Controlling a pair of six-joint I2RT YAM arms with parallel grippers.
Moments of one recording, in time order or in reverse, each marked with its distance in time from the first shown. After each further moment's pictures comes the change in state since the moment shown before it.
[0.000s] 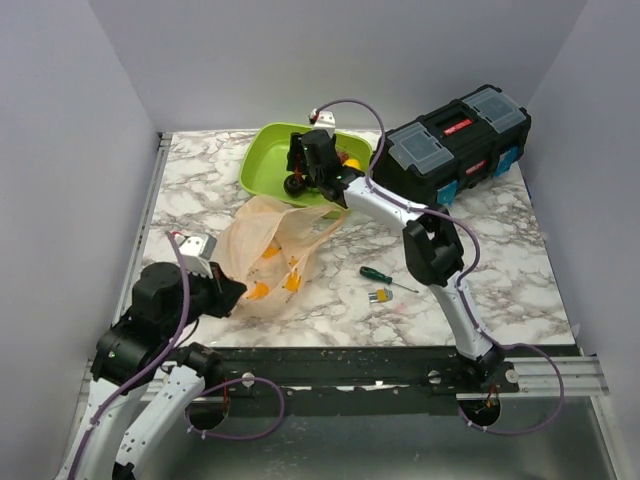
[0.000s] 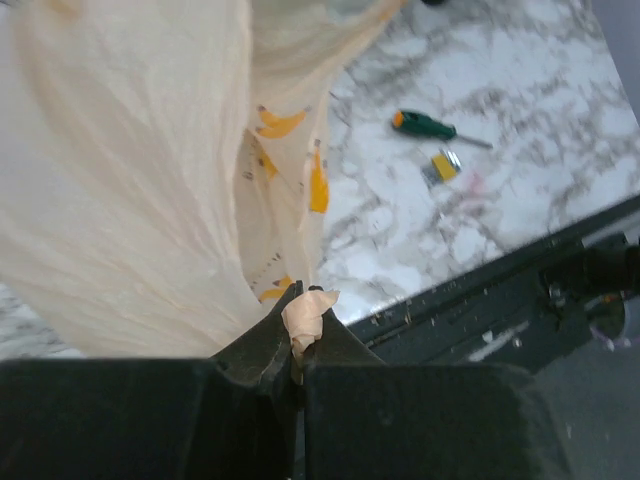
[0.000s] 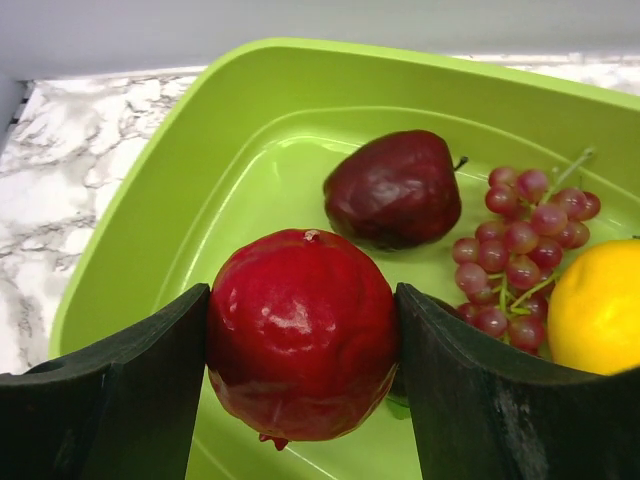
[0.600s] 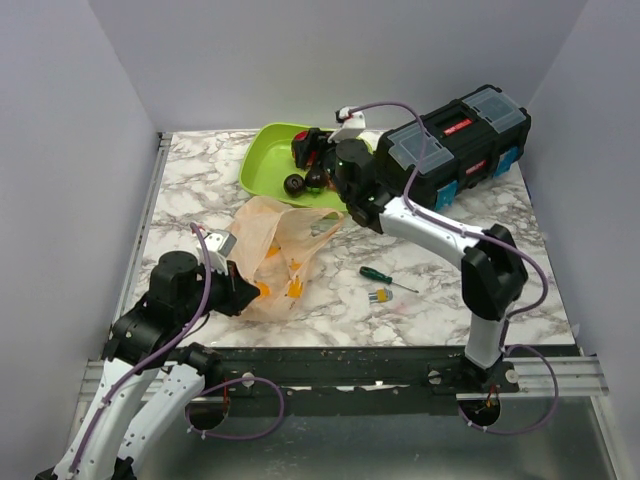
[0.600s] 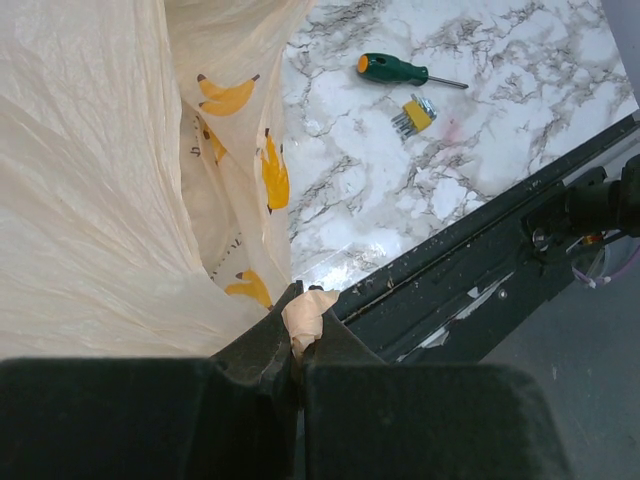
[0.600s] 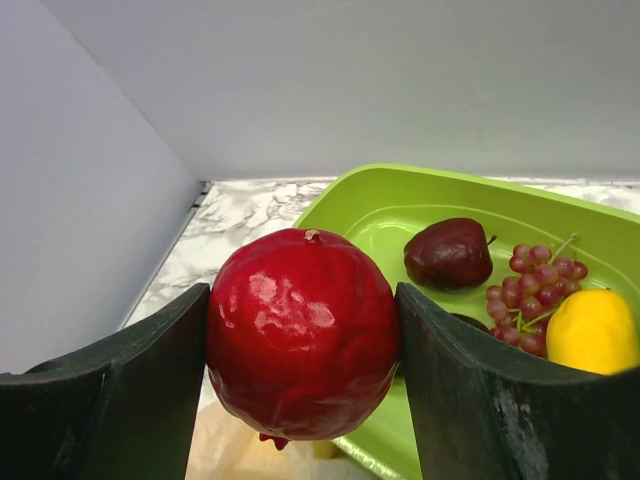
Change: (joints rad) left arm 0.000 0.084 -0.025 0.026 0.098 0.029; right arm 0.068 -0.529 -0.572 0.364 -0.023 -0.026
